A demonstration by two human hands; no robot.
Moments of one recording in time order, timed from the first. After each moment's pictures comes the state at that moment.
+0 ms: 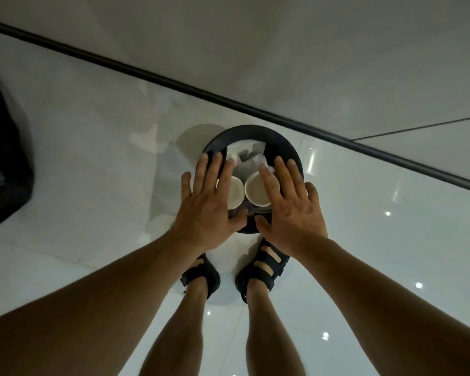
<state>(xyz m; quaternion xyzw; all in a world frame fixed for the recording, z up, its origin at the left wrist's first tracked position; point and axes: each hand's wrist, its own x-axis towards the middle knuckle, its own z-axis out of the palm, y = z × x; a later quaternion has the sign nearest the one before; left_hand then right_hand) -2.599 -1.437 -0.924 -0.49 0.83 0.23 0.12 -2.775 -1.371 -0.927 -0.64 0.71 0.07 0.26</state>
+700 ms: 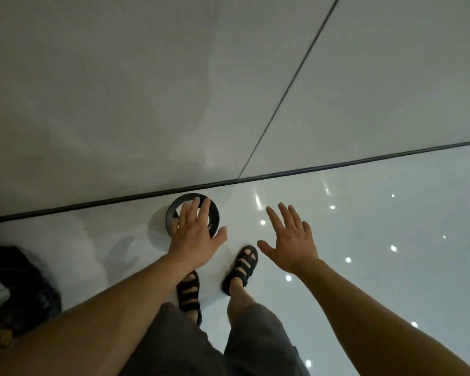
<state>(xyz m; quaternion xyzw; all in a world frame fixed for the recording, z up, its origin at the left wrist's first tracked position) -2.639 -1.396 -0.576 -0.38 0.86 0.32 0.12 -2.800 -1.219 -0.549 -0.40 0.87 0.09 0.27</state>
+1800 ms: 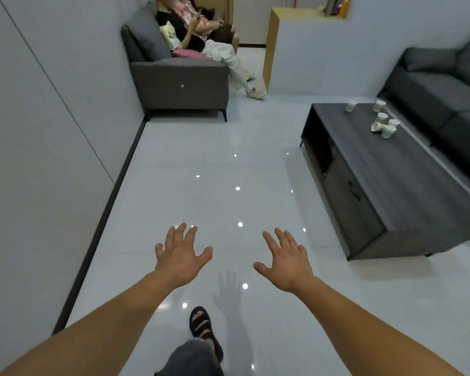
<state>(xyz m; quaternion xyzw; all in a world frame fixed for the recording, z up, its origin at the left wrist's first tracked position) -2.845 -0.755 -0.372 0.25 0.94 0.13 0.19 -2.688 -0.542 -0.394 0.25 0.95 -0.12 0.13</state>
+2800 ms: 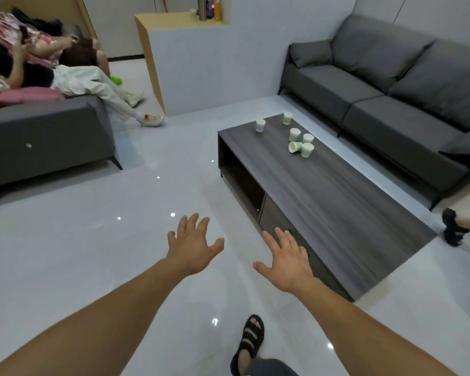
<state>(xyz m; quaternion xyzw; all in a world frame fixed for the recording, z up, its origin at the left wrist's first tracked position) -3.110 -0.149 -0.370 0.49 0.85 0.08 0.19 -2.890 -0.051 -0.405 0.47 0.86 -0.15 0.08</state>
